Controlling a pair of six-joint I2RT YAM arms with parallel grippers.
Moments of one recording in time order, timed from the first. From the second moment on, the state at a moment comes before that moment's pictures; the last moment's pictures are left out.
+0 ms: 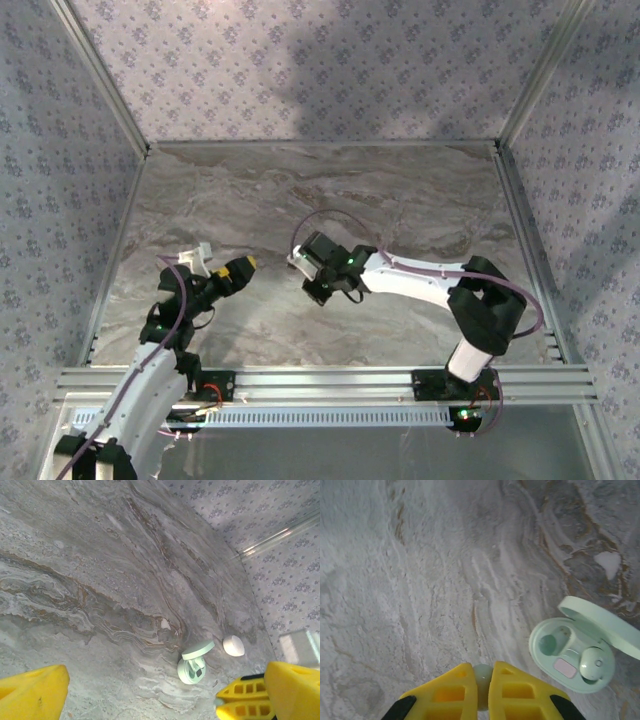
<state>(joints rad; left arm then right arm) -0.20 0.60 0.19 0.04 0.40 -0.76 0.95 1.66 1.09 -0.46 -0.06 0.02</state>
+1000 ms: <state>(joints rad) -0.68 0.87 0.32 0.11 0.23 -0.56 0.68 1.47 0.79 -0.11 -0.35 0.38</state>
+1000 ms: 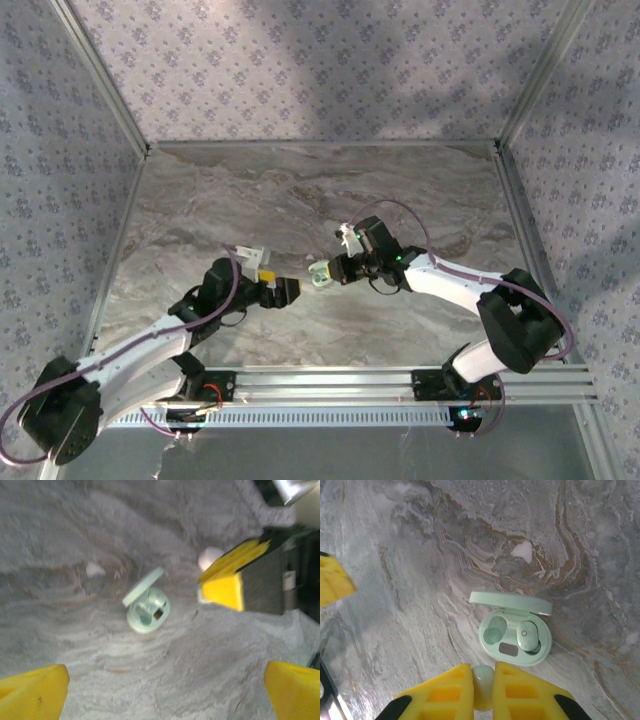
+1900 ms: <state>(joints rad) -0.68 0.58 0.26 0.05 0.10 -0.53 0.80 1.61 0.76 0.11 -0.24 0.49</state>
